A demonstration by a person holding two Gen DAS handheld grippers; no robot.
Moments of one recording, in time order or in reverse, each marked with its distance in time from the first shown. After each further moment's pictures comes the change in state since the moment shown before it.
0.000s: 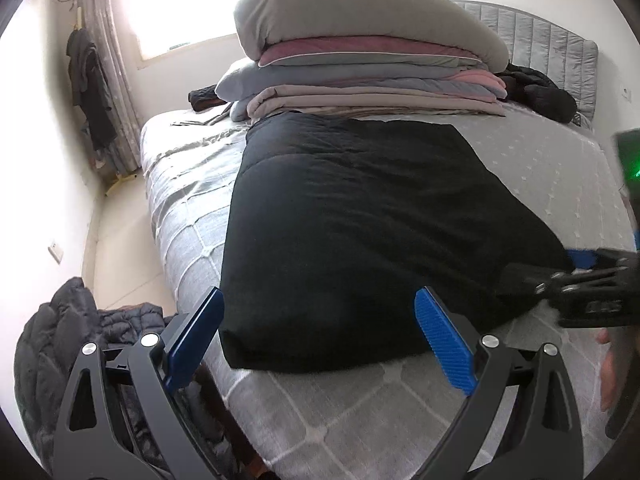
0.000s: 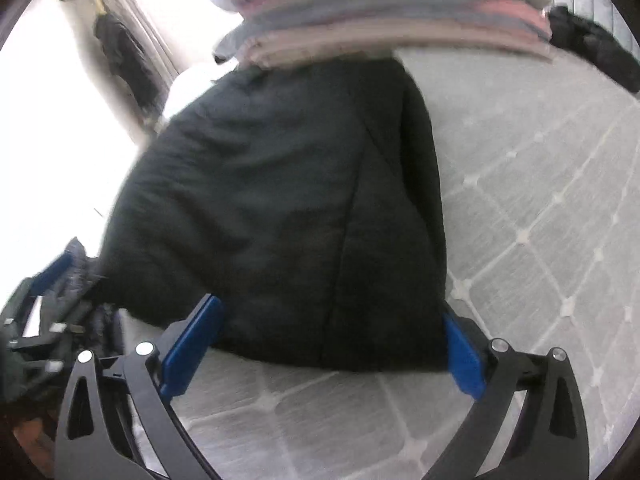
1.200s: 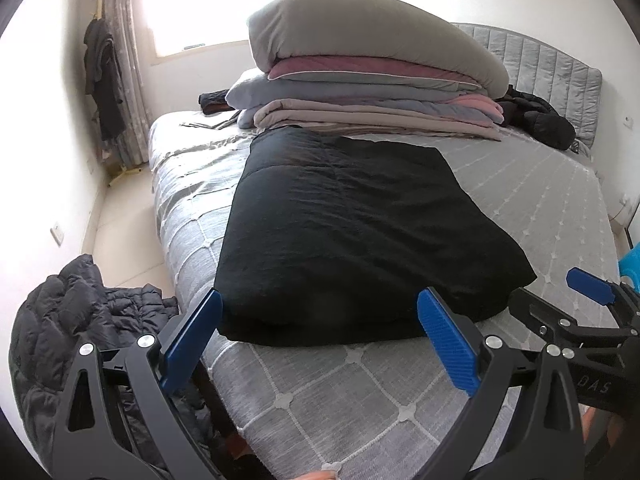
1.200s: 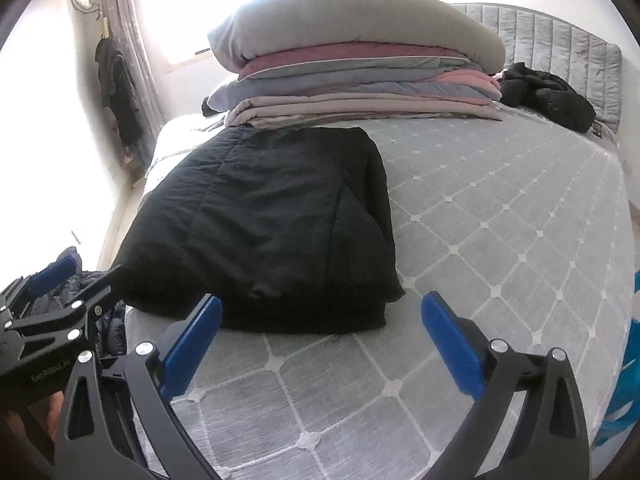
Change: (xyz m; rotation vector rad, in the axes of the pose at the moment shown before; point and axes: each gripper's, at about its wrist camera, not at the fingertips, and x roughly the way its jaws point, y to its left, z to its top) left arm -0.042 -0.008 -0.011 -0.081 -0.045 -0.005; right arm -0.065 0.025 -0.036 -0.022 -0.208 -0.154
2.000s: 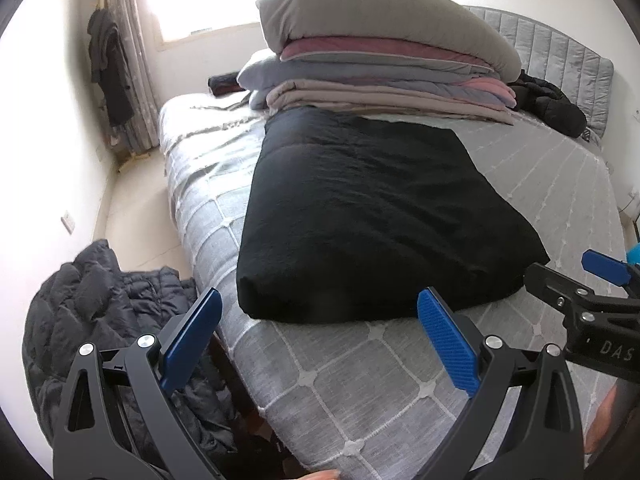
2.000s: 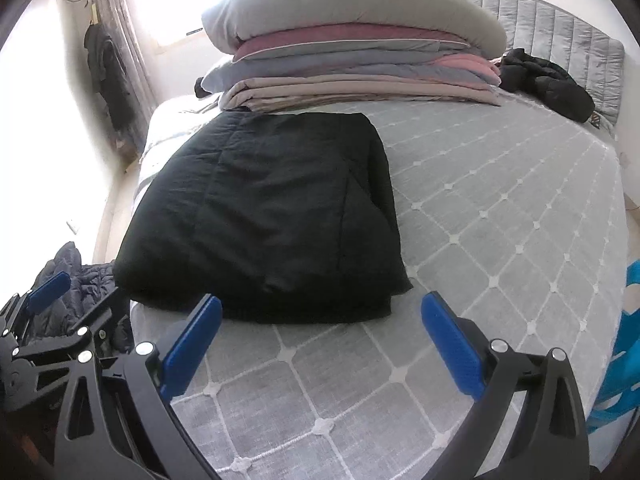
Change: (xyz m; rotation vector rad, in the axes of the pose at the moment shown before) left arm -0.001 0.013 -0.003 -0.005 0.093 0.028; right arm -0.002 0.017 0.011 -0.003 0.095 -0.040
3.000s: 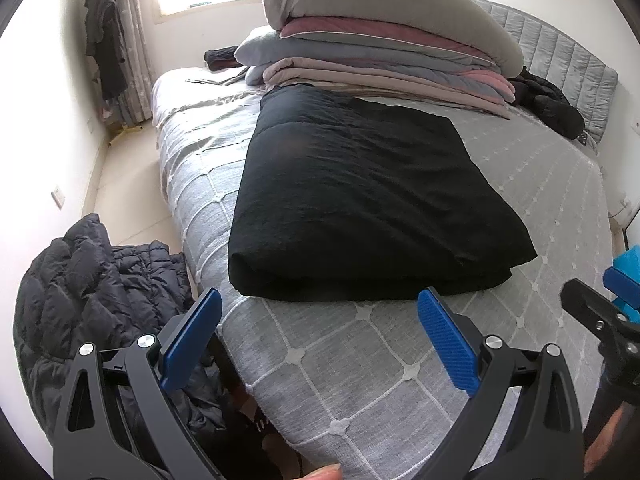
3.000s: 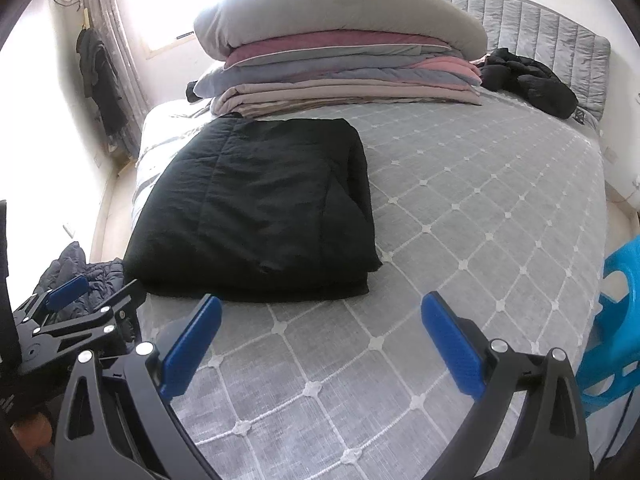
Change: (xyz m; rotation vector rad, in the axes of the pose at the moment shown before) left arm -0.002 0.004 0.000 -0.040 0.075 -0.027; right arm -0.040 -0.010 -0.009 0.032 -0.002 -0.032
